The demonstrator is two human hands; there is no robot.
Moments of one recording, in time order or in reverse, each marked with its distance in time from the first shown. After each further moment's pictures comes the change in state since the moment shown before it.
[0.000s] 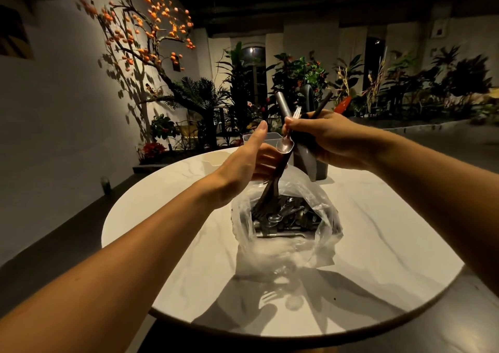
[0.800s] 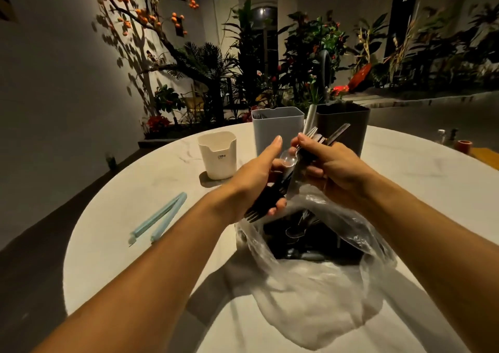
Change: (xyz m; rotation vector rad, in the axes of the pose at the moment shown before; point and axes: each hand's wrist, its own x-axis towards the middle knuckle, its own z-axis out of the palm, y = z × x) left_hand 0.075 -0.084 -0.012 -0.225 -0.088 -0.346; right_hand 0.098 0.125 0.005 0.379 0.088 0.120
